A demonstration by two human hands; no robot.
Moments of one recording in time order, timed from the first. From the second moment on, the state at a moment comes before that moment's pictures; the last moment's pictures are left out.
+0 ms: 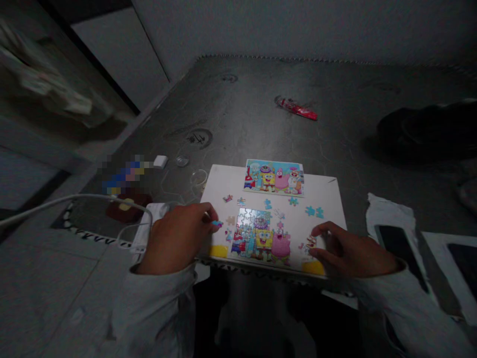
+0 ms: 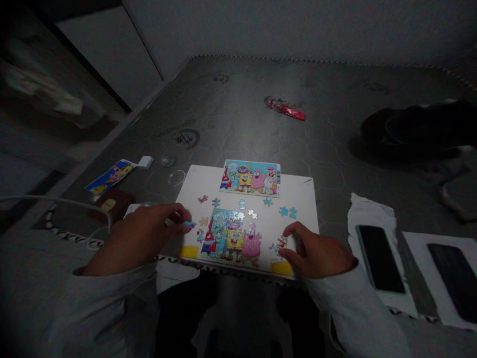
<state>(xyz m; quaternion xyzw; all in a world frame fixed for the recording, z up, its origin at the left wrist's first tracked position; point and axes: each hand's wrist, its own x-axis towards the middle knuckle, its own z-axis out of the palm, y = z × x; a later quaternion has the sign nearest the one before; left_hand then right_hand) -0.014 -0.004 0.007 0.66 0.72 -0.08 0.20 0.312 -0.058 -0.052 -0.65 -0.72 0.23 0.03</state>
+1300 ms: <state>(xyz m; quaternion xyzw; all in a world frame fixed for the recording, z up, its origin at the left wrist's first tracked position) -0.010 -0.001 -0.001 0.71 0.69 0.00 0.12 0.320 -0.043 -0.052 -0.60 -0.75 0.27 0.00</state>
